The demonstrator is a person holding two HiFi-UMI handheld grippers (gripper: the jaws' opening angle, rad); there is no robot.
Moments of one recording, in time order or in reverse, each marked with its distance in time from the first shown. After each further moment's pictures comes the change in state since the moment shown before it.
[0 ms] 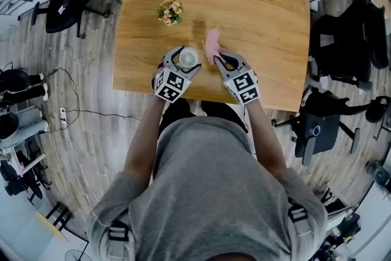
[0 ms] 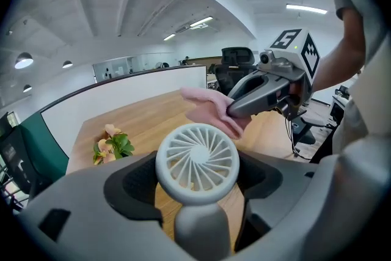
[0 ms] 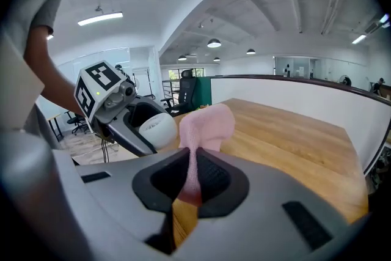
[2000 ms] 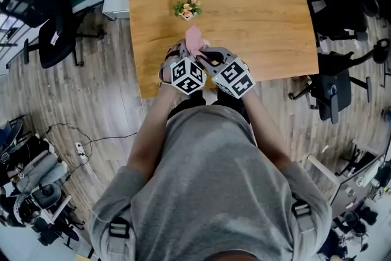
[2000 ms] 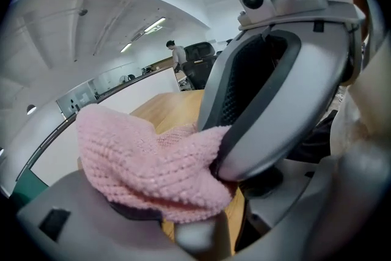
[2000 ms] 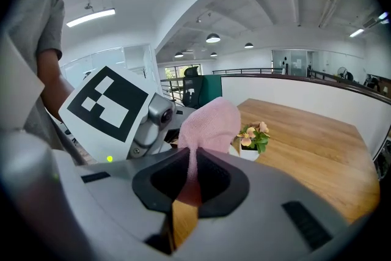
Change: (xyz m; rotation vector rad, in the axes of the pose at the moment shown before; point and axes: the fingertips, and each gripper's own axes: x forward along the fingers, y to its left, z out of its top) left arm -0.064 0.042 -0.034 0.396 0.022 -0.168; right arm 0.089 0.162 0.098 0.075 0.040 -0.011
